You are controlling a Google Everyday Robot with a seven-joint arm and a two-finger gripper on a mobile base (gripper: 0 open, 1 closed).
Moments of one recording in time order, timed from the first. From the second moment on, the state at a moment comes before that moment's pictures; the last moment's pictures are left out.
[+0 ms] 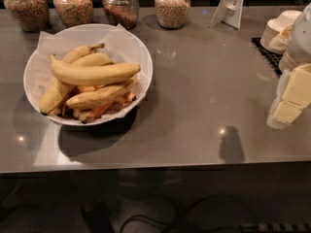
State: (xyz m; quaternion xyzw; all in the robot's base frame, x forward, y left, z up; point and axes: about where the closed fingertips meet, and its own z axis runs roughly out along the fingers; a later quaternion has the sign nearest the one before) arm 0.445 -0.220 0.972 -0.58 0.80 -0.02 0.16
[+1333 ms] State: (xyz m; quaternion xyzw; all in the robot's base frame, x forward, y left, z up) arm 0.491 -0.122 1.015 -0.62 0.72 0.05 0.30
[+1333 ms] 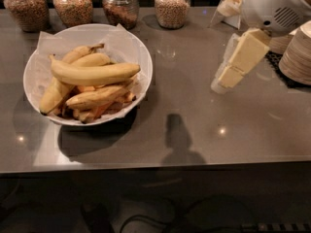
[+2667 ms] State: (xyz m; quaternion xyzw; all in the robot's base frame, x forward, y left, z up) arm 0.527 -0.022 1.041 -0.66 0.65 0.10 0.35
